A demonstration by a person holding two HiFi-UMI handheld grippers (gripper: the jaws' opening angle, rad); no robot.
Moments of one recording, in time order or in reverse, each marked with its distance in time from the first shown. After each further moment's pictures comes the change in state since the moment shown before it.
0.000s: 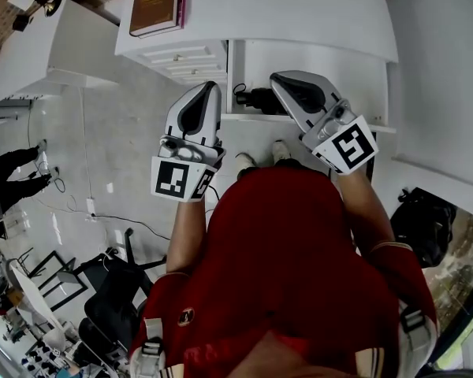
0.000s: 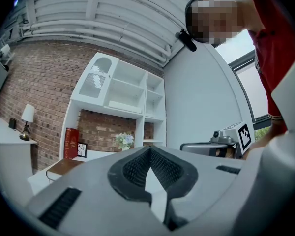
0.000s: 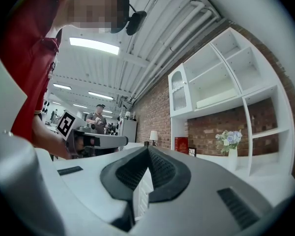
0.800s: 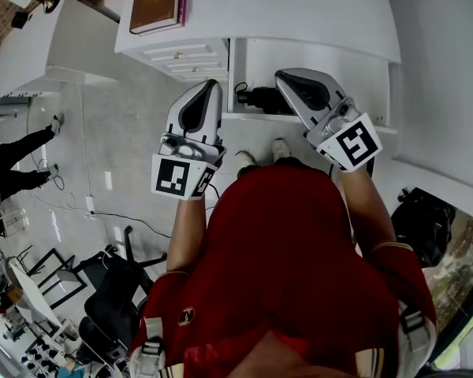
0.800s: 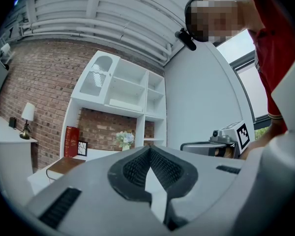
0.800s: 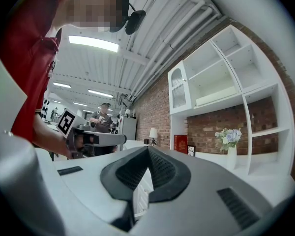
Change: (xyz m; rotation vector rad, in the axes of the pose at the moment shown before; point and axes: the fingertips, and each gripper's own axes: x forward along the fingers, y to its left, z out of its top) left arm 0.003 0.006 -0.006 -0.005 0.009 0.001; right arm 0.002 -0.008 -0.009 -0.004 0.031 0.002
